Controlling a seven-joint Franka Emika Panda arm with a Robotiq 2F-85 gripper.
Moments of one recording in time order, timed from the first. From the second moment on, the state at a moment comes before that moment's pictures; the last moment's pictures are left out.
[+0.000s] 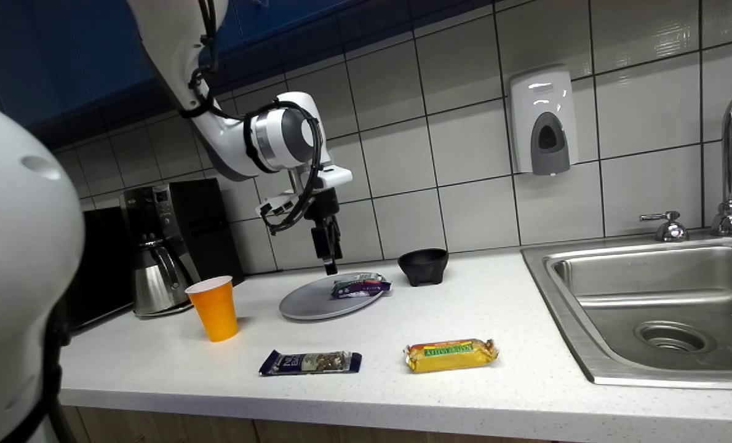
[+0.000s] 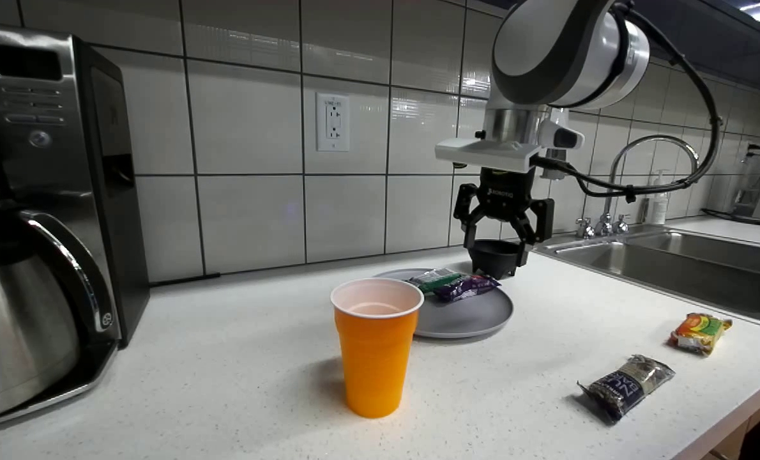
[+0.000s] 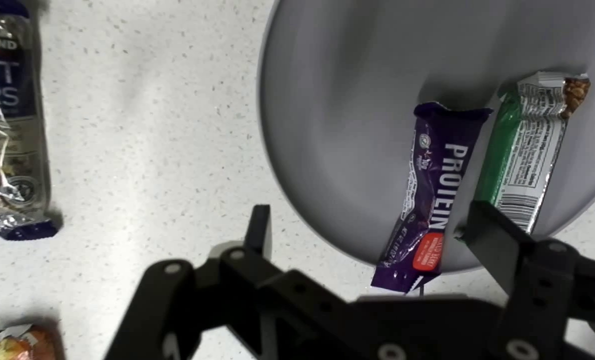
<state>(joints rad) 0.13 0.16 -0.06 -2.24 -0.01 2.49 1.32</state>
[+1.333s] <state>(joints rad) -0.07 -0.04 -0.13 -2.53 -0.14 2.58 1.30</state>
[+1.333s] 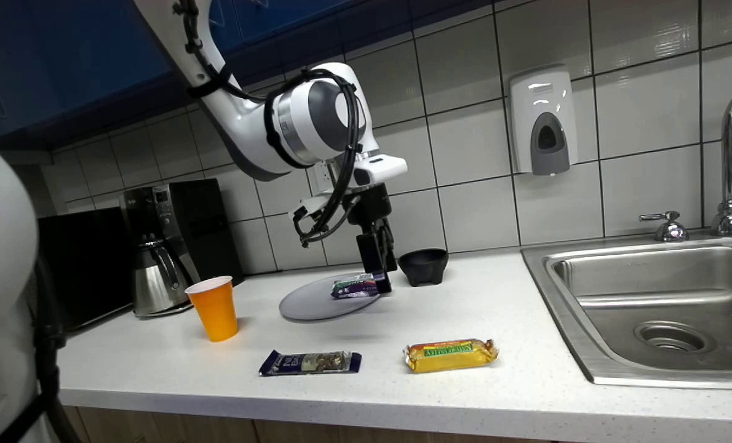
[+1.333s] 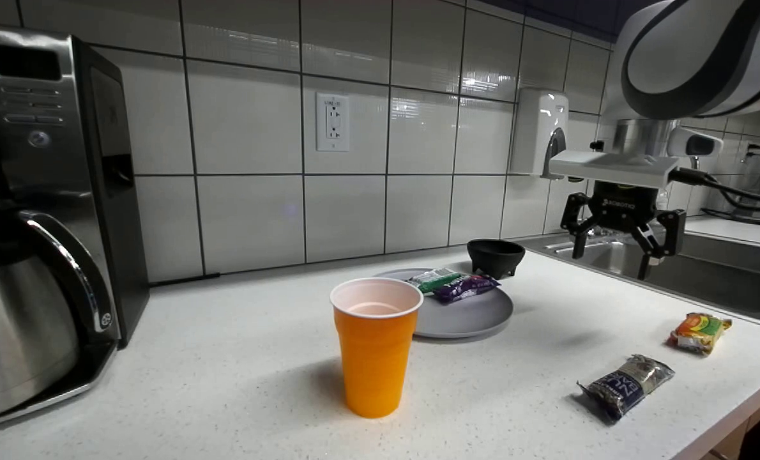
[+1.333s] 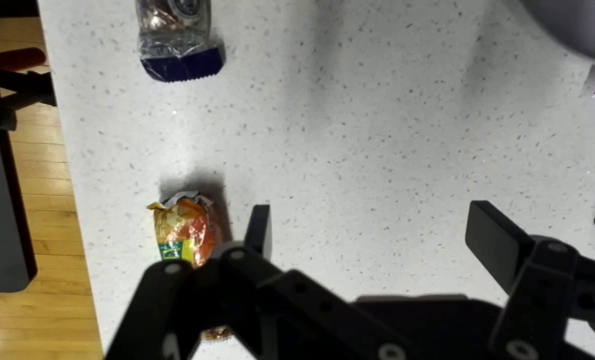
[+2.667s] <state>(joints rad) -0.23 -0.08 -0.20 -2.68 -0.22 2.67 1.17</state>
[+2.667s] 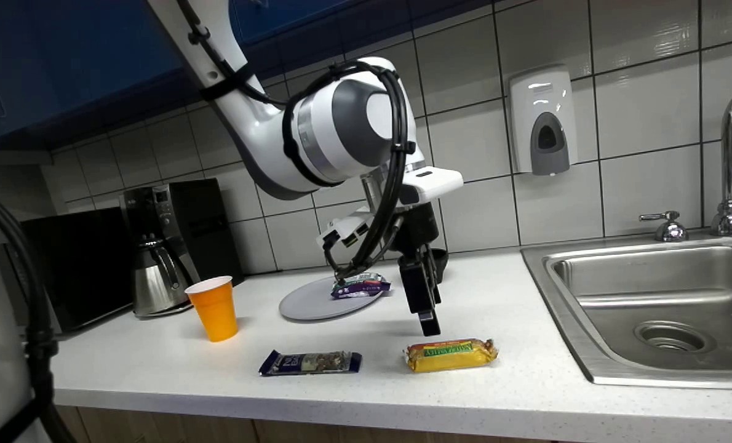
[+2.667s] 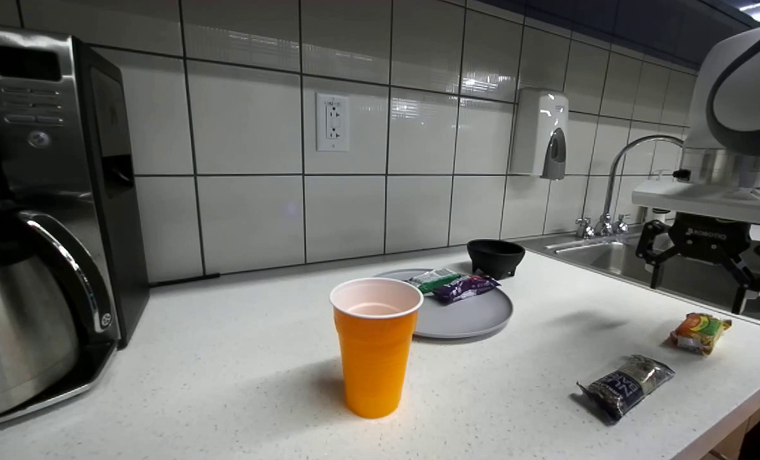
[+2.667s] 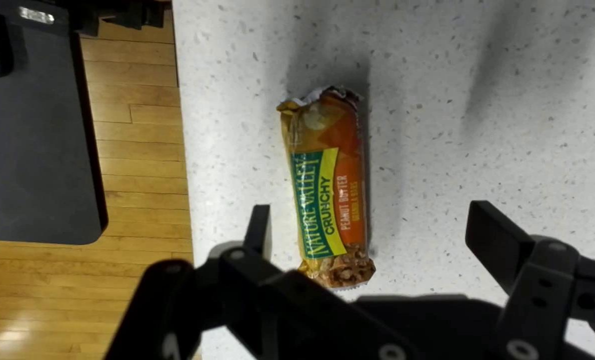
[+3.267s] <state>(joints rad) -0.24 -0.02 -0.24 -2.68 -0.21 2.67 1.07</state>
